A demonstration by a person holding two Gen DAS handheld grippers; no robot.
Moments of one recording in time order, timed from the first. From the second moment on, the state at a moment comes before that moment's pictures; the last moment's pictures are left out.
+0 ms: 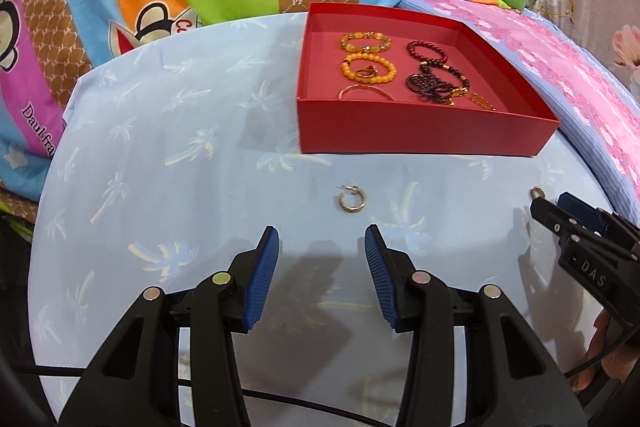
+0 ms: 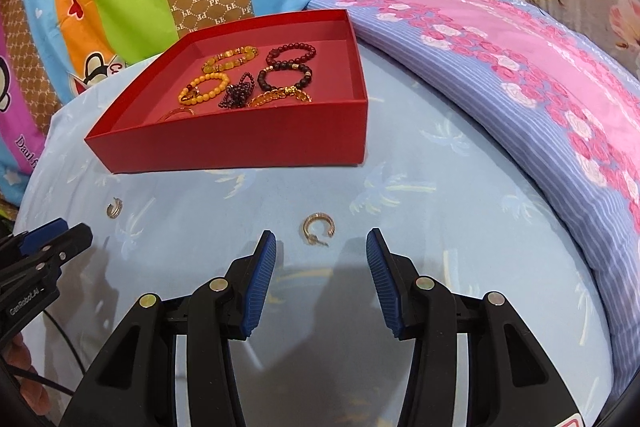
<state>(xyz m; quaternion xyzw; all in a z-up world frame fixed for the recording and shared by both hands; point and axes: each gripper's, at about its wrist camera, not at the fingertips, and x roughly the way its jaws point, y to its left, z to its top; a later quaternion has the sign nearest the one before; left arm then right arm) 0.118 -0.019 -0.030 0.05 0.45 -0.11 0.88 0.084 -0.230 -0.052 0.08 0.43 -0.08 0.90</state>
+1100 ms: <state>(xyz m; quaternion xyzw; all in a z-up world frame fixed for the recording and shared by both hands) 0.148 -0.043 -0.046 0.06 0.45 -0.13 0.88 0.082 -0.226 -0.051 0.10 0.43 -0.06 0.90</state>
